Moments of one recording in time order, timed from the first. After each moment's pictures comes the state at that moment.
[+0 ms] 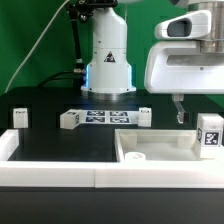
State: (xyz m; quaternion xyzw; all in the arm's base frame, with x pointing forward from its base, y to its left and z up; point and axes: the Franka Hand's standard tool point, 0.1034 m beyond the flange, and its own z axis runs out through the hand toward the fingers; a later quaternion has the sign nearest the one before) arm 0.627 0.117 0.085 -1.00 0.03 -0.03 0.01
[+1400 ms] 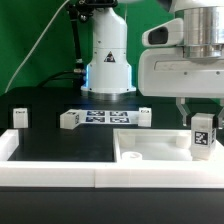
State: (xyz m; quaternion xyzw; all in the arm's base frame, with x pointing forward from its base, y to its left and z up) arm 0.623 0.108 0.079 -0.94 0.34 -0.04 0.06
